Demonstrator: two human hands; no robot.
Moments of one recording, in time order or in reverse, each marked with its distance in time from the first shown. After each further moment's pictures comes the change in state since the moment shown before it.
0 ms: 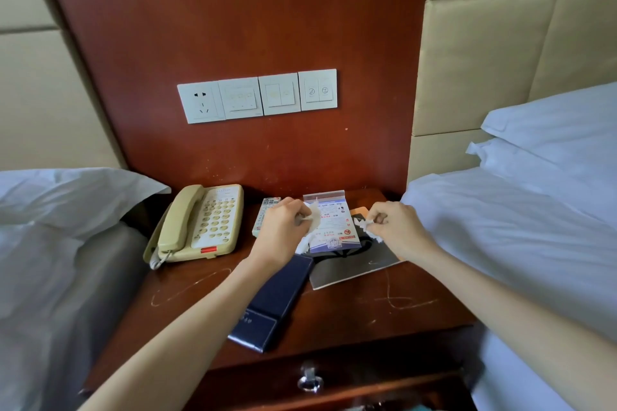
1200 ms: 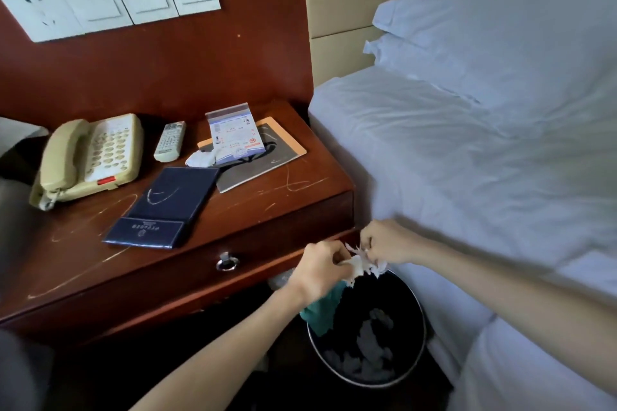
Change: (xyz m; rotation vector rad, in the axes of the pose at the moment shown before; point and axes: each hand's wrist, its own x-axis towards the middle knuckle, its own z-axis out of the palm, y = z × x) left_hand -0.190 0.132 0.129 -0.313 -0.727 -0.172; right_hand -0.201 0.107 -0.036 -0.226 -0.547 0.383
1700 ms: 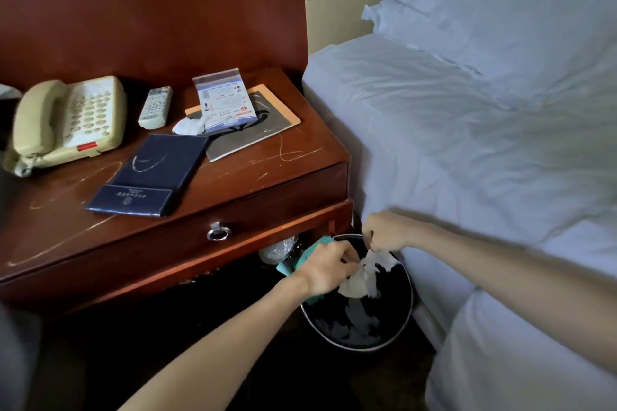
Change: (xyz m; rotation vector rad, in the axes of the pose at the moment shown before) left_hand -0.013 -0.010 0.039 0.004 -0.233 -0.065; right_hand 0.000 0.020 0.024 -0.190 -0.218 0.088
